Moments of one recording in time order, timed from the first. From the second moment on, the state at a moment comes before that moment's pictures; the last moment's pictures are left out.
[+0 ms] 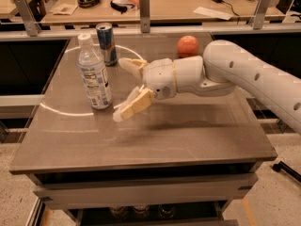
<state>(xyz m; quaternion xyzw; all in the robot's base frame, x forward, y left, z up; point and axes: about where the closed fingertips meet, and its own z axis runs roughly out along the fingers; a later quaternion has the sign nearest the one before) 0.528 0.079 0.895 -0.58 0.52 0.41 0.48</state>
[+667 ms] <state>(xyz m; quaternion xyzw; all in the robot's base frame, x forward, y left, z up) 0.546 0.119 0.893 -0.55 0.54 0.43 0.47</state>
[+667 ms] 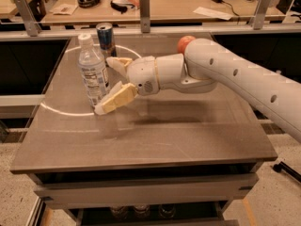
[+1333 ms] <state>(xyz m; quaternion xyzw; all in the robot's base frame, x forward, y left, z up) 0.562 0.146 0.889 -0.55 0.54 0.43 0.46</state>
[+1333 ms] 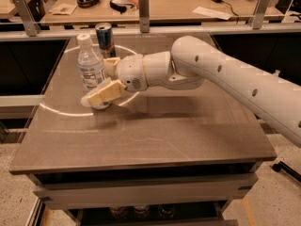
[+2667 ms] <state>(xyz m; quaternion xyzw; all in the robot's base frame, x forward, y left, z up) 0.576 0.144 0.919 -0.55 0.52 0.43 0.49</state>
